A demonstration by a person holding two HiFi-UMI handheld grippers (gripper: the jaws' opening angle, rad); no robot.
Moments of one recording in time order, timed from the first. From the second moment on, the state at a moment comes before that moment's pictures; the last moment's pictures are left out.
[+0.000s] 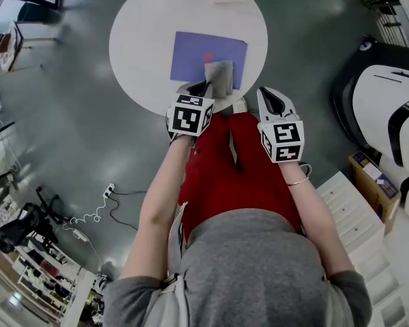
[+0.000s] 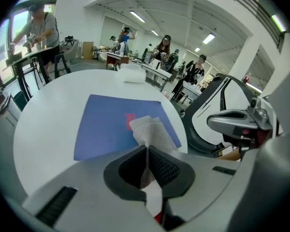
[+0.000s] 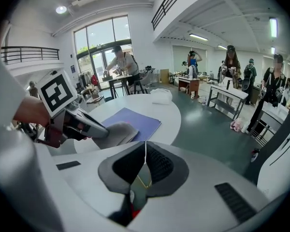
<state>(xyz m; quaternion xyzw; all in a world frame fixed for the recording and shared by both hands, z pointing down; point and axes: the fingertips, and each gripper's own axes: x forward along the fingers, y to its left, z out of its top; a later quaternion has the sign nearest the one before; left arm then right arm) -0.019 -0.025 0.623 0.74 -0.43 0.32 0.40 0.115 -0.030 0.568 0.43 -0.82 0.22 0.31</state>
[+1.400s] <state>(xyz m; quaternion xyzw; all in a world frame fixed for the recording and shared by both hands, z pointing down) -0.181 0.005 0.562 0.63 -0.65 0.25 0.35 0.038 -0.037 0.541 0.34 -0.87 0.17 0.30</state>
